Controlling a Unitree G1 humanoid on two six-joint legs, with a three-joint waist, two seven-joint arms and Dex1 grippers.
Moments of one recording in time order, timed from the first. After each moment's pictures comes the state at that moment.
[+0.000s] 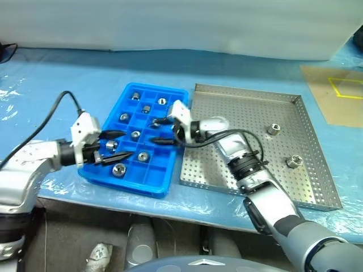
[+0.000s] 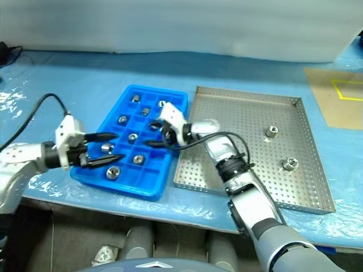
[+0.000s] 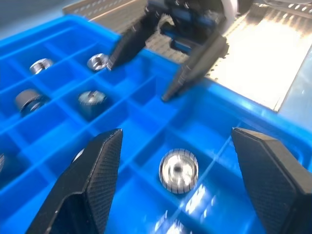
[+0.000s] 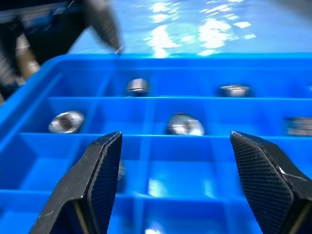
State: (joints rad) left arm -0.29 0.75 0.10 -0.18 -0.50 0.44 -1.08; right arm -0.81 -0.21 0.22 0.42 0.10 0.23 1.01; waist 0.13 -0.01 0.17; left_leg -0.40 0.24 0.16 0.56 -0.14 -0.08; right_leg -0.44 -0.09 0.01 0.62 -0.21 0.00
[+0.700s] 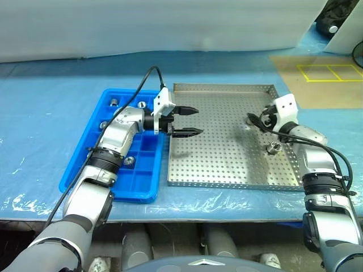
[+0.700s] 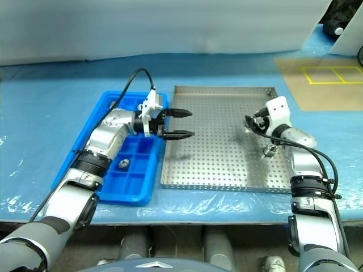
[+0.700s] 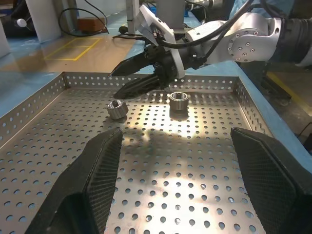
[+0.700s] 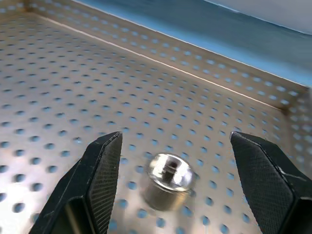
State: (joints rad) left arm -0.81 0.29 -0.18 0.45 -0.32 0.11 -1.26; right arm -0.54 -0.57 -0.20 0.49 0.10 0.21 0.53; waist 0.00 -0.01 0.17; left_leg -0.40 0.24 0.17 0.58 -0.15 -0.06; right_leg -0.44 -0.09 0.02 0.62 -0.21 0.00
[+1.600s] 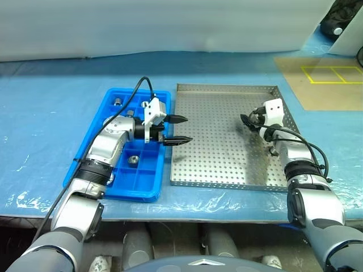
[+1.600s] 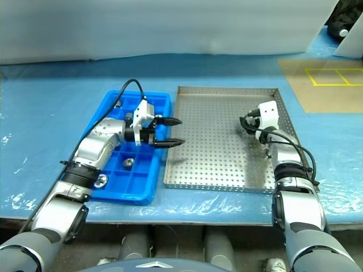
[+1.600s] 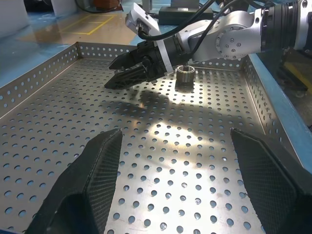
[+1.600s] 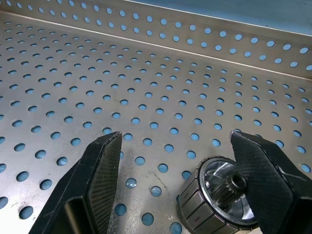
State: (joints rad) left arm -0.68 0.36 -0.16 0.31 -0.31 0.17 -1.22; right arm -0.76 -0.48 -0.17 0.98 0.08 -0.04 0.48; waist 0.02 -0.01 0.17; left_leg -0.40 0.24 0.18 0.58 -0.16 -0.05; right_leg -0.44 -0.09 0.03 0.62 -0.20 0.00
